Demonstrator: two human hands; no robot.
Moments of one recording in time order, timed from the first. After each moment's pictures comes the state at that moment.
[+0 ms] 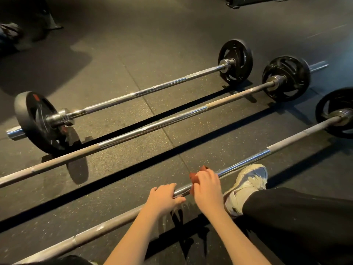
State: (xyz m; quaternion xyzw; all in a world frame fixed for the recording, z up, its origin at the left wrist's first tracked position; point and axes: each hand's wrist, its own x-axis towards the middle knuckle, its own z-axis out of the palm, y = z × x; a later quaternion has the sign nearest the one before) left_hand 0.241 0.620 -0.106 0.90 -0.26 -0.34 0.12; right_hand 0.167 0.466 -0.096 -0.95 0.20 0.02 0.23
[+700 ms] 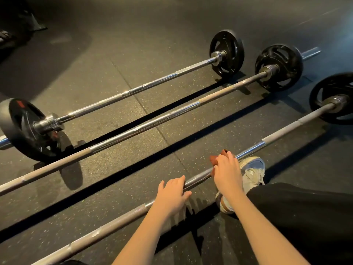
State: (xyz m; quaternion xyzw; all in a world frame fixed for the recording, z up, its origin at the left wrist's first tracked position) left_hand 0.228 0.588 -0.097 0.89 -0.30 -0.31 0.13; right_hand 0.174 0.397 -0.090 -0.95 0.28 0.01 0.16
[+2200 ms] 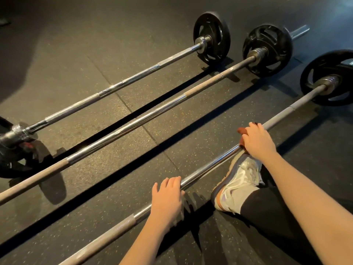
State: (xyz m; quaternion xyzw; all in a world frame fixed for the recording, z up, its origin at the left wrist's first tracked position) left_hand 0.222 0.565 -0.102 0.91 -0.30 -0.28 0.09; right_hand 0.188 0.216 -0.111 -0.95 0.29 0.02 0.08
